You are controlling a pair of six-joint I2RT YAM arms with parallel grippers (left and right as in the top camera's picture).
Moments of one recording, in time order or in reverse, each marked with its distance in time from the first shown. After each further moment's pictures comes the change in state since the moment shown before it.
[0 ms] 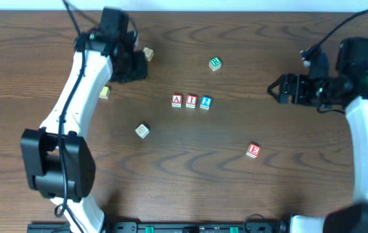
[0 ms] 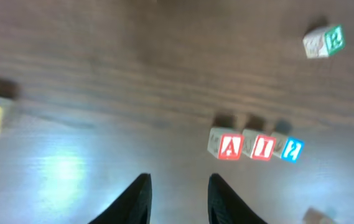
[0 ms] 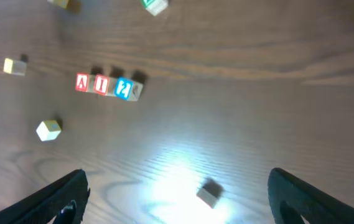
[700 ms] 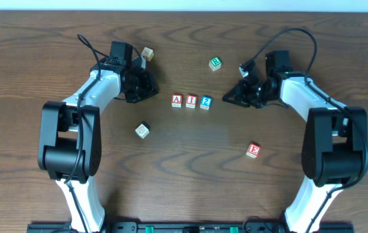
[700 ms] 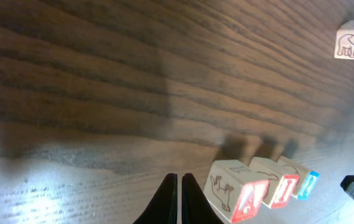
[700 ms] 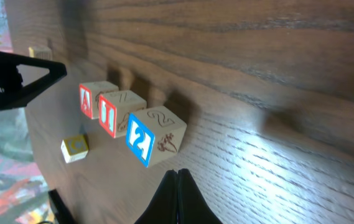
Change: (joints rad) left arm 0.009 0.160 -0.254 0.426 0.229 -0.169; right arm 0.227 0.481 -0.116 0.533 -0.270 0.271
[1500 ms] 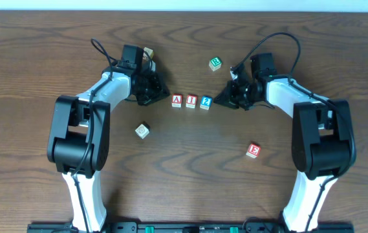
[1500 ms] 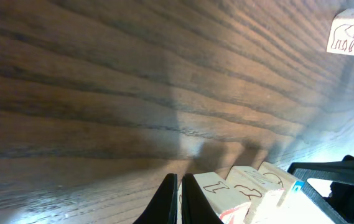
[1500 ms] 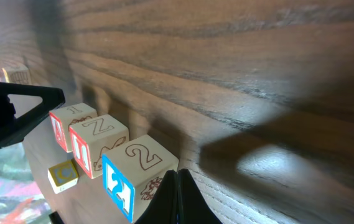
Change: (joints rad) left arm -0.056 0.063 0.000 0.082 0.071 -0.115; right arm 0.075 0.079 0.000 0.113 0.056 0.169
